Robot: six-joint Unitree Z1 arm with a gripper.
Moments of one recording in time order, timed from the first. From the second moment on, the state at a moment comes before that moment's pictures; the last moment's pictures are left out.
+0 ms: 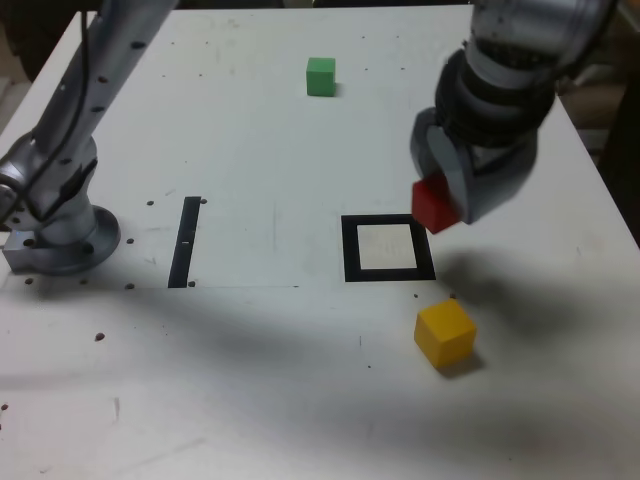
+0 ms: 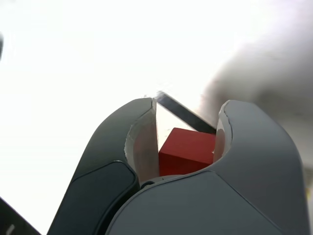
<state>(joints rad) -0.28 2.24 -2.09 1.55 0.42 0.67</state>
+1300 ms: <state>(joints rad) -0.07 2.20 -1.84 1.51 0.07 -0.05</state>
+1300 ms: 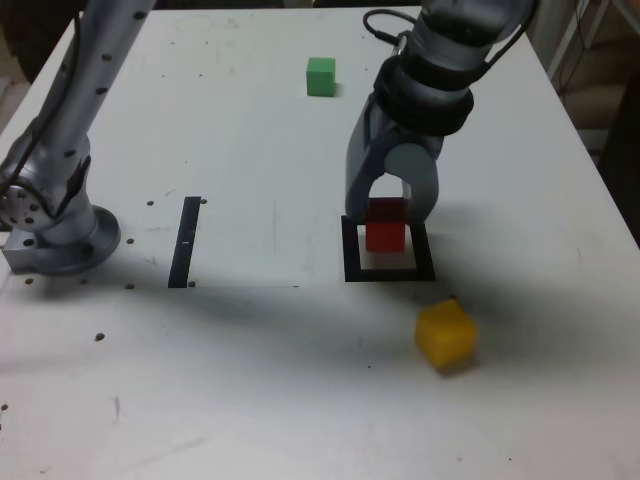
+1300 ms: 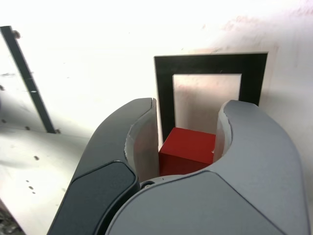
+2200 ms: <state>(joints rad) -0.03 2.24 -1.77 1.40 0.08 -0.03</state>
